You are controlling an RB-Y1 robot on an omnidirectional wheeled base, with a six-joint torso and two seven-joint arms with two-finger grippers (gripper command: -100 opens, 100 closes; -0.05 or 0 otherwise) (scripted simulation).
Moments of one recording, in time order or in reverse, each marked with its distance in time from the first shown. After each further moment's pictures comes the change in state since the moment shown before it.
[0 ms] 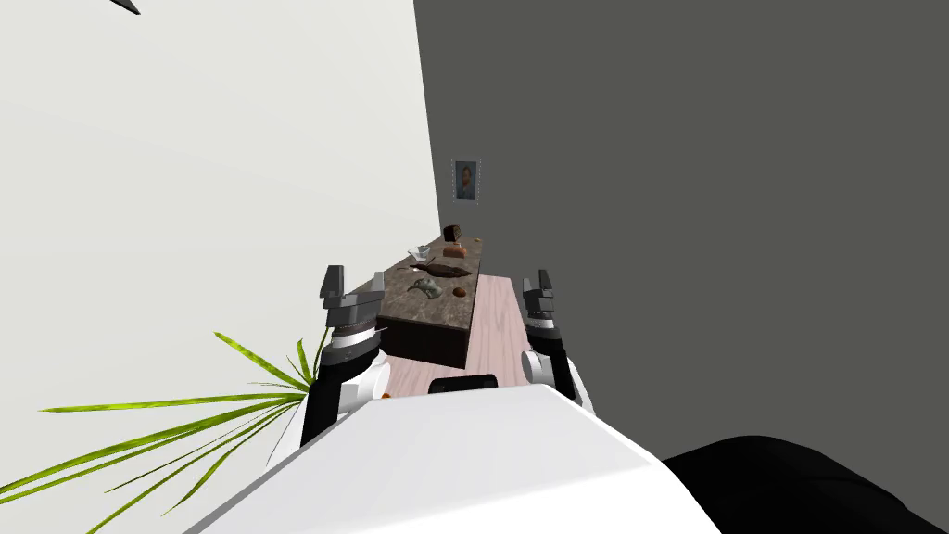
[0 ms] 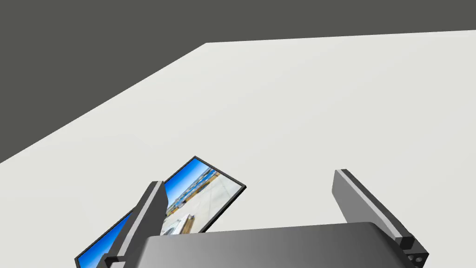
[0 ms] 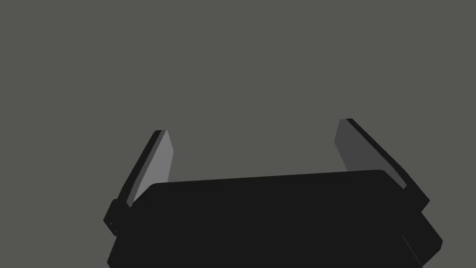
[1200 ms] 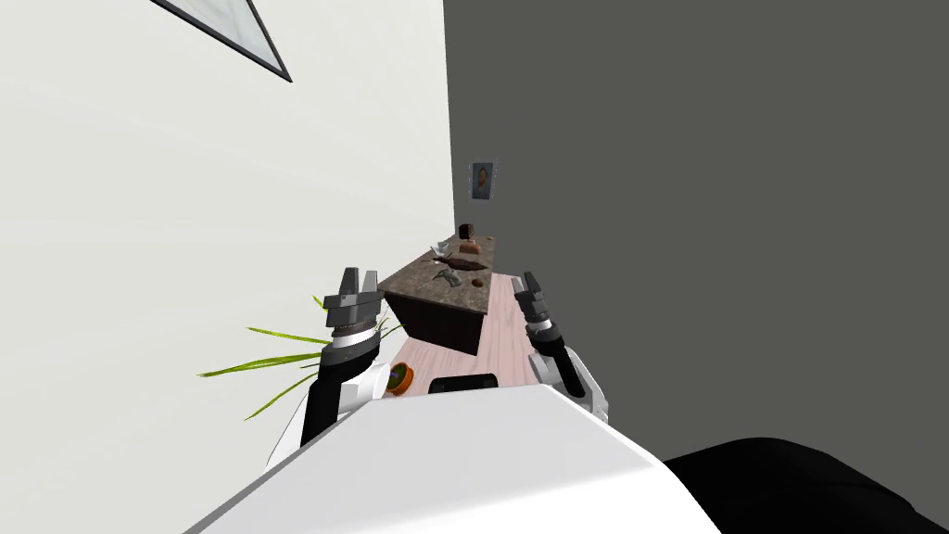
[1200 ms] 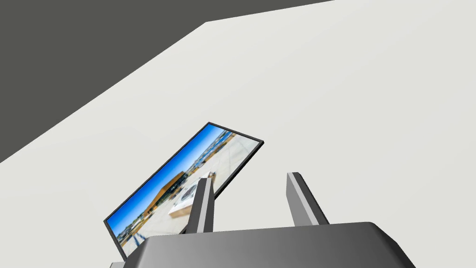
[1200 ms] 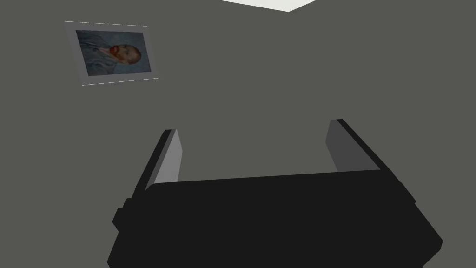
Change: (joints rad) left arm 0.000 0.000 0.000 0.000 0.000 0.000 0.000; right arm -0.048 -0.302 0.056 0.025 0.003 -0.091 -0.107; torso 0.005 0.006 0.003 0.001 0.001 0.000
